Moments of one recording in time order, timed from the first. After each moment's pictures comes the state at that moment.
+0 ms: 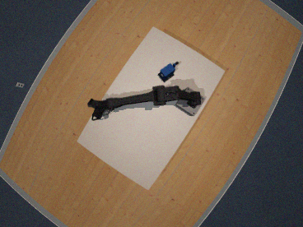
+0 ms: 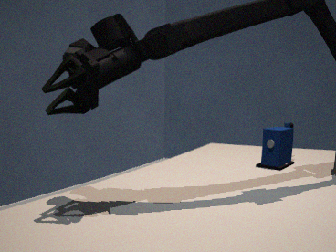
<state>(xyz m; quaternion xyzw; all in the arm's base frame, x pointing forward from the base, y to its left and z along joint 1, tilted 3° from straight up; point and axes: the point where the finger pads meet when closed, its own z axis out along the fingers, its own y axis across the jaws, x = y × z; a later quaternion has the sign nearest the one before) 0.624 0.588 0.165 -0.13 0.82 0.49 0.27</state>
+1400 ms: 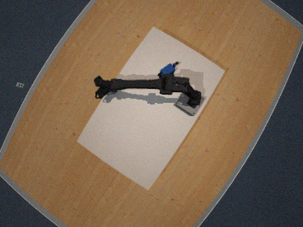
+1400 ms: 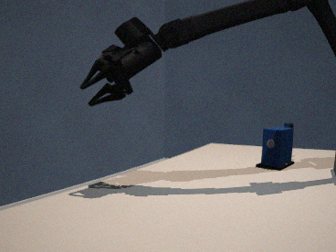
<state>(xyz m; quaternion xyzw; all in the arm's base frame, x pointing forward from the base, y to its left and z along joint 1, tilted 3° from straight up) 0.686 0.418 0.172 0.05 0.87 0.42 0.25</state>
